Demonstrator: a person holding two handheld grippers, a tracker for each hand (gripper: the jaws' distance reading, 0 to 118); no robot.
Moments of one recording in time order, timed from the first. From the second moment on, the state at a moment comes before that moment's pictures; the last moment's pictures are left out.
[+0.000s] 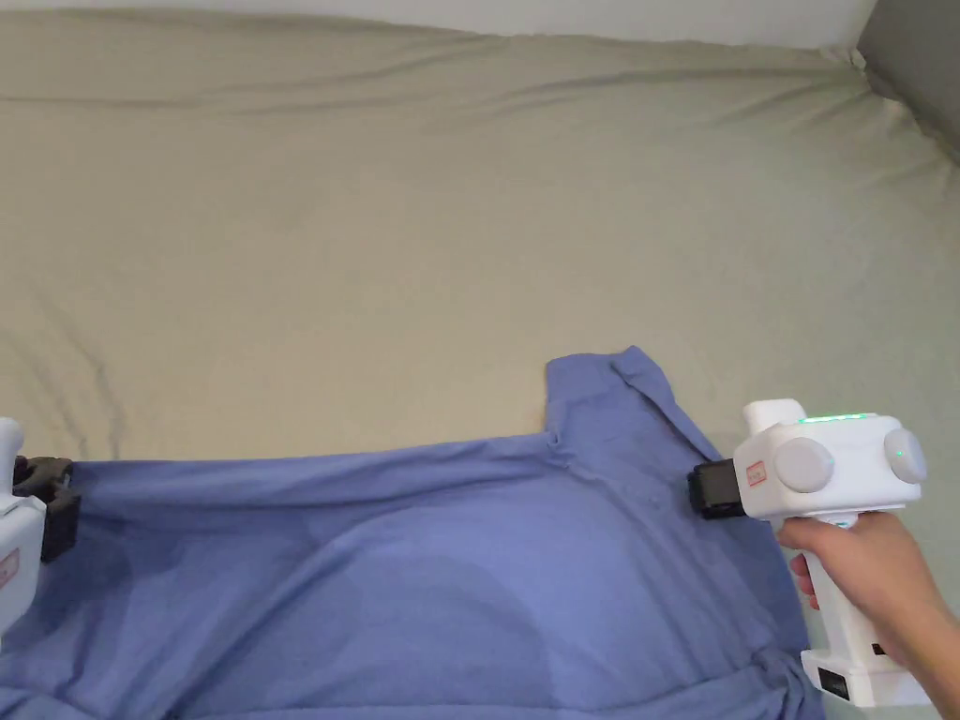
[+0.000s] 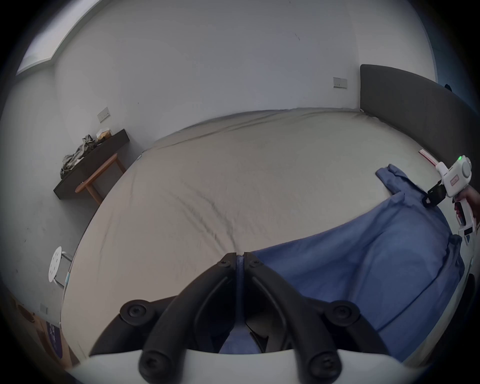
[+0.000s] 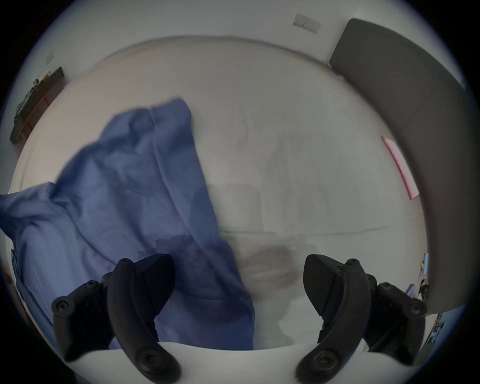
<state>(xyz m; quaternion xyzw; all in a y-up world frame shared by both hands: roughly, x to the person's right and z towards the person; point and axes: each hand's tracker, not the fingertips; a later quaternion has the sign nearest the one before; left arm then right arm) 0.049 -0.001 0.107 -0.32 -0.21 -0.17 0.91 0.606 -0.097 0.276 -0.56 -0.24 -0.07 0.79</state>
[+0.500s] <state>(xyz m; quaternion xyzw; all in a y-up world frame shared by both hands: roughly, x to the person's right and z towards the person) 0.036 0.030 0.125 -0.31 -0.19 -0.16 0.92 0.574 0.015 0.306 -0.47 -0.19 -0.06 0.86</state>
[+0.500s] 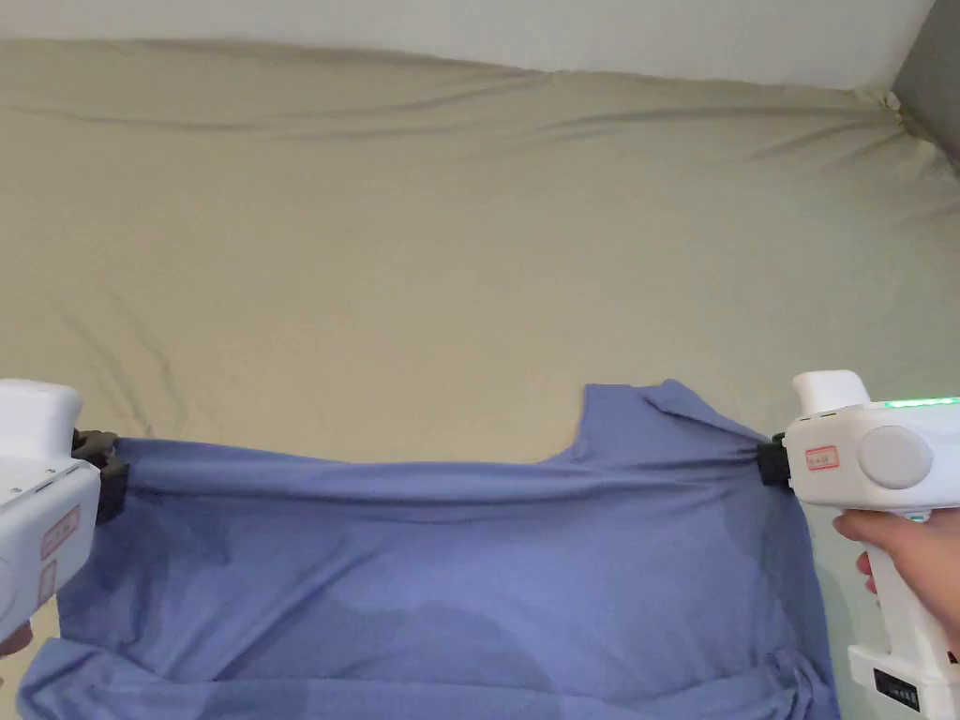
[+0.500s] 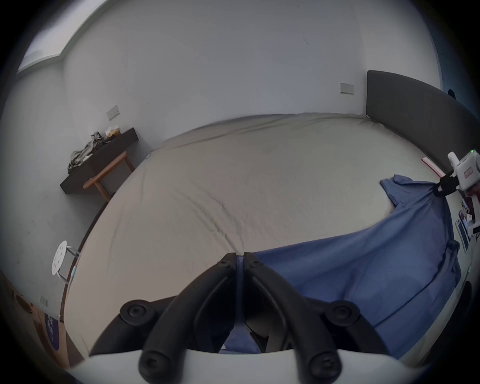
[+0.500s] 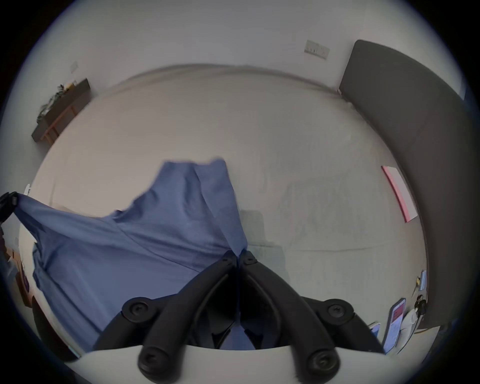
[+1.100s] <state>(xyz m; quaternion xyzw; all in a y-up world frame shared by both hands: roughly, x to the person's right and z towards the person) -0.042 0.024 0.217 -0.37 -0.19 -0.20 0.89 0.500 0.065 0.455 -0.55 -0.12 0.00 0.83</state>
